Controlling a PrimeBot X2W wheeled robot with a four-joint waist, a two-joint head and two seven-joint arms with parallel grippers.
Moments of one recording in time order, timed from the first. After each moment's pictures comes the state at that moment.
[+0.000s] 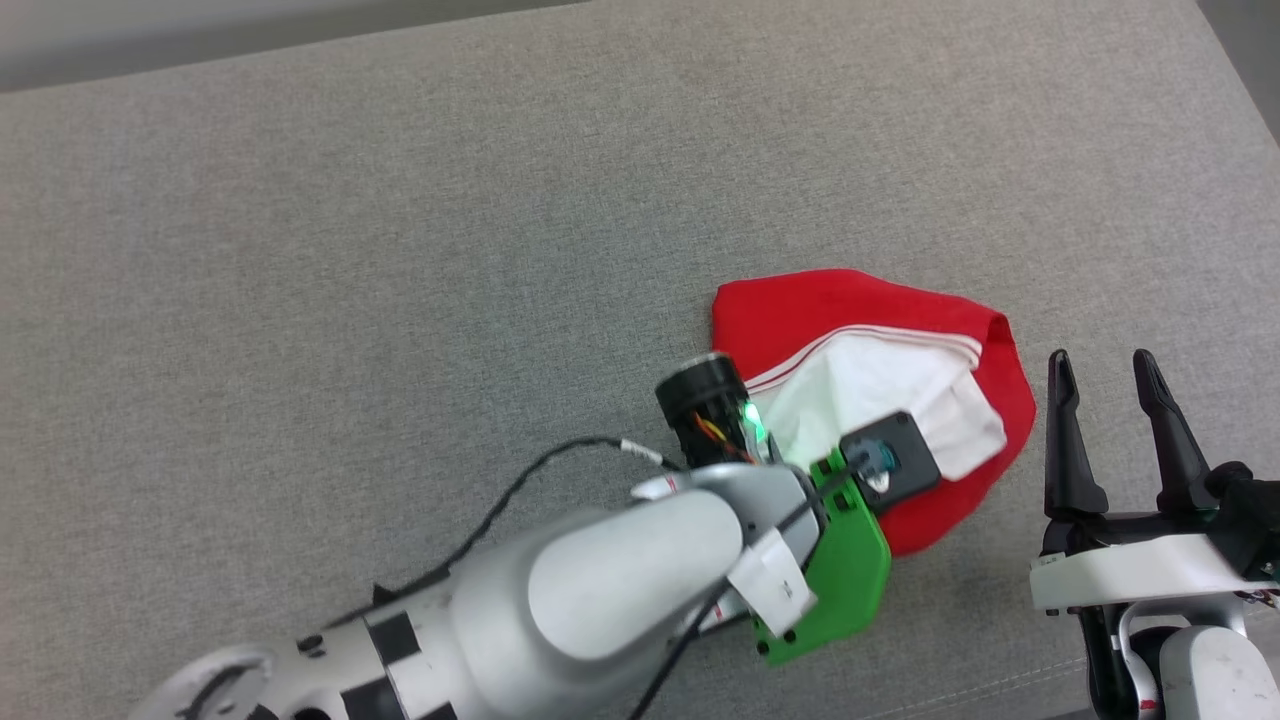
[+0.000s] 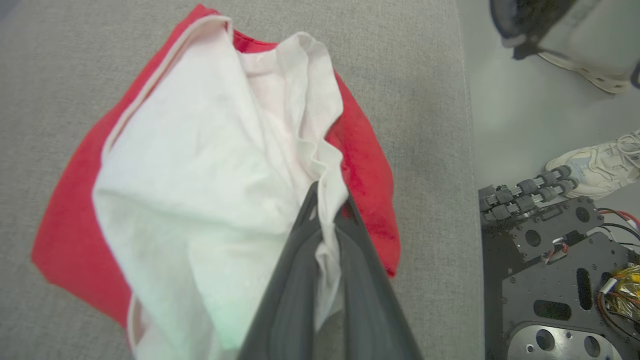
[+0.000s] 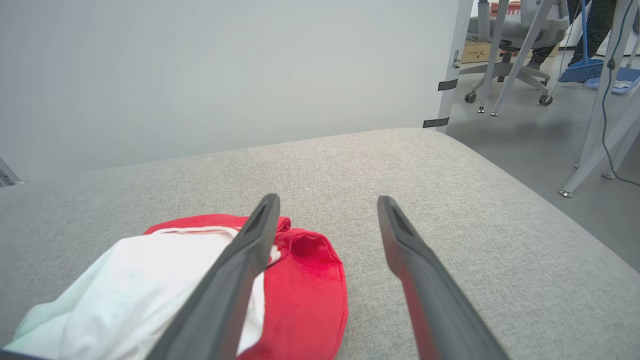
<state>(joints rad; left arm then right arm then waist) -0.92 0.15 -1.28 0.33 -0.65 -0.13 0.32 -0.07 -0.05 -0.07 -0.03 0.17 0.13 -0.25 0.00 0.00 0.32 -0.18</state>
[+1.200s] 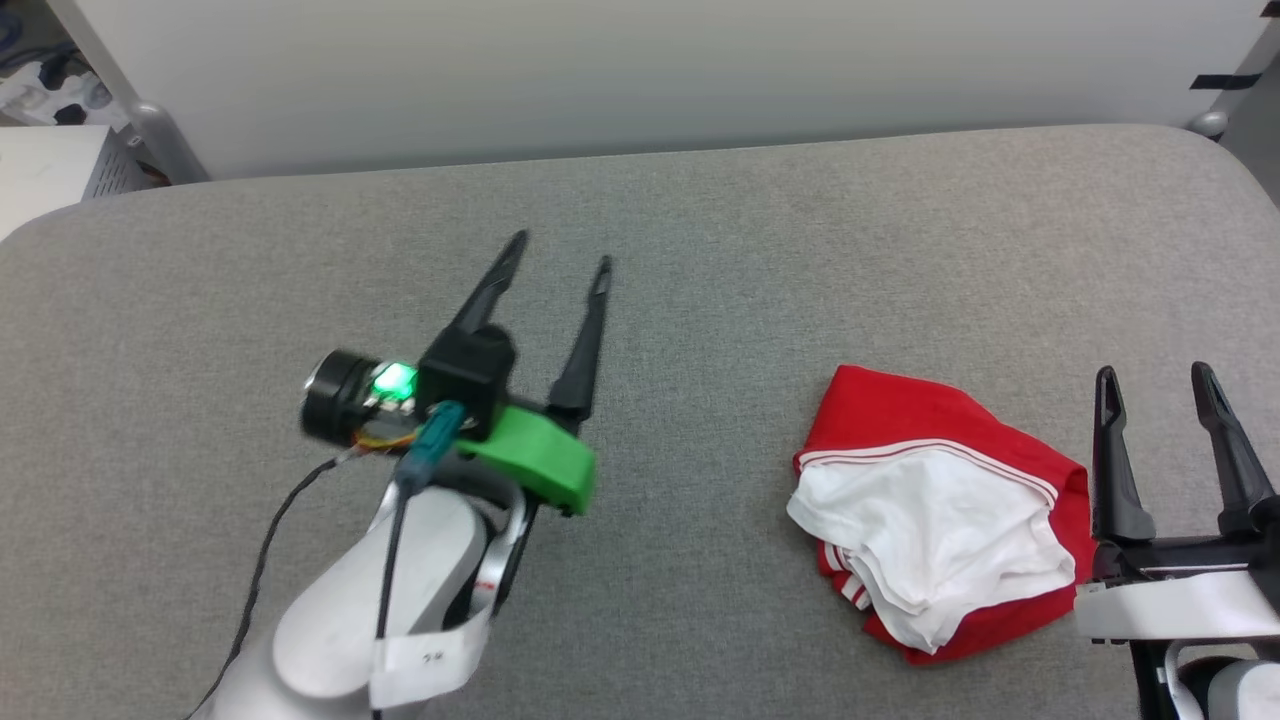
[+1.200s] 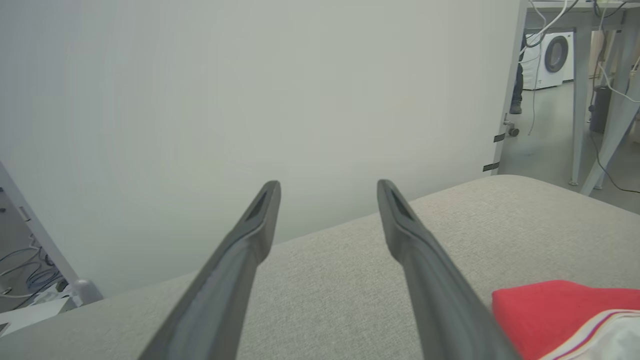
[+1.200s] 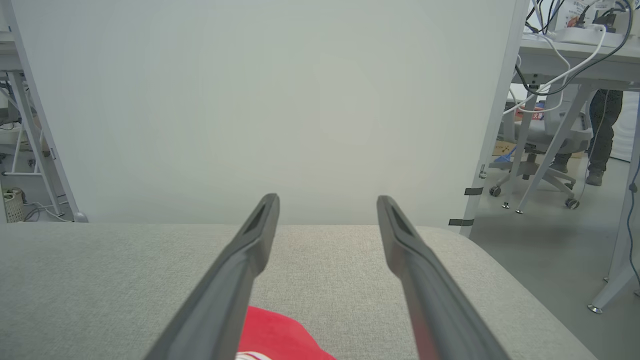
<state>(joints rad) -0.57 0.35 -0.77 0.19 -0.51 0.32 -0.26 0.02 -0.06 -0.11 -0.16 0.06 0.13 -0.25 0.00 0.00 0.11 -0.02</state>
